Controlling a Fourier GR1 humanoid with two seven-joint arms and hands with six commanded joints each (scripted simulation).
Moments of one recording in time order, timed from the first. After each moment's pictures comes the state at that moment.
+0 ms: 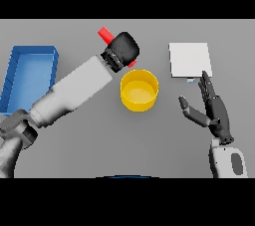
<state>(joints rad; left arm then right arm) -1.12 0.21 -0.80 -0.86 -1.15 -0.47 0.05 0.05 -0.09 0.02 -1.63 0.06 0.05 -0.05</state>
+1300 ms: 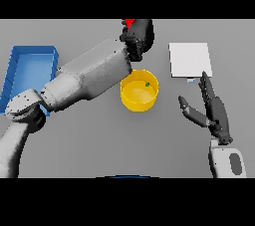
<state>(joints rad) -1.39 0.17 -1.01 -0.71 -1.37 -0.48 -0.06 0.05 -0.09 0.03 -1.62 0.10 0.03 -0.07</state>
